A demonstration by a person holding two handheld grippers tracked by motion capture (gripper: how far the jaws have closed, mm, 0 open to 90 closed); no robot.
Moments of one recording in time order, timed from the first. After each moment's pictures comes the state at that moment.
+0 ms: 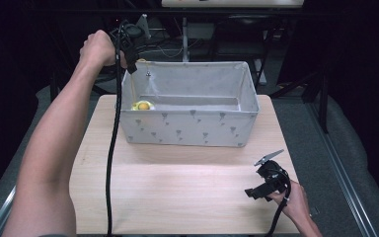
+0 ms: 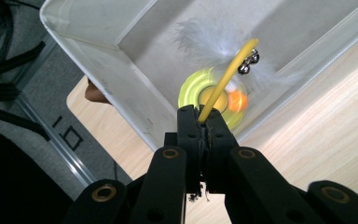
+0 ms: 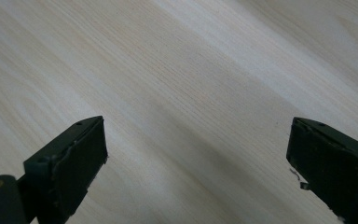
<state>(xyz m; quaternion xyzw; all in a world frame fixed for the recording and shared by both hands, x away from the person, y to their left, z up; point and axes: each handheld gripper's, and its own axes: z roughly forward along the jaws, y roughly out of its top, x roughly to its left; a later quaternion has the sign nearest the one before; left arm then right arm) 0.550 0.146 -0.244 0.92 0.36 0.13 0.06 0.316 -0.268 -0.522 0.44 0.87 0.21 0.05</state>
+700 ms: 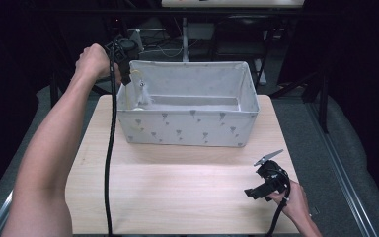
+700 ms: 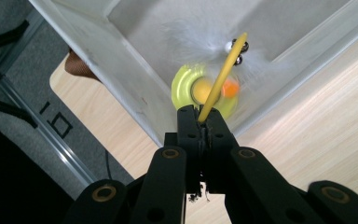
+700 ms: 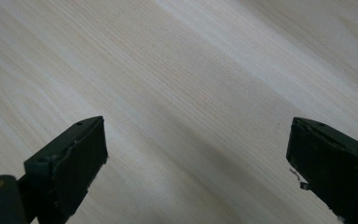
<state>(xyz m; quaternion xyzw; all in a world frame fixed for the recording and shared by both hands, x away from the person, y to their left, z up) 0.549 0.168 -0.281 0.92 0.37 0.10 0.04 0.316 -0.267 -0.522 0.44 0.87 0.21 0.05</state>
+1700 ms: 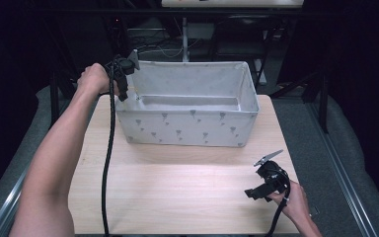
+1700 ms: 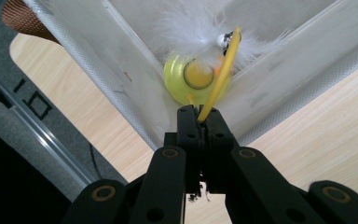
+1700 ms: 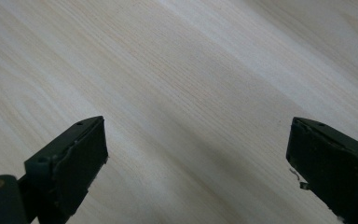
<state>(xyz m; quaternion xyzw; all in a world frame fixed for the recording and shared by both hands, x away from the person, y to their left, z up) 0.555 0.185 -0.336 0.91 0.40 0.06 0.02 0.316 -0.267 -0.523 0.44 0.88 0.20 0.05</state>
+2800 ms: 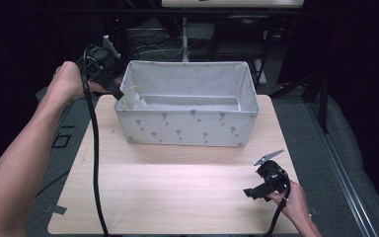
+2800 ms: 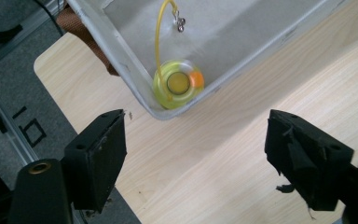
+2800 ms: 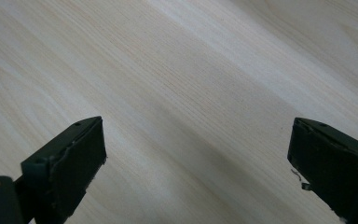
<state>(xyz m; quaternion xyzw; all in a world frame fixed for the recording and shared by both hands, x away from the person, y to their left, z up) 0.477 0.217 -0.273 0.89 0.42 0.11 0.14 0.314 -0.266 -0.519 0.44 0.87 0.21 0.05</state>
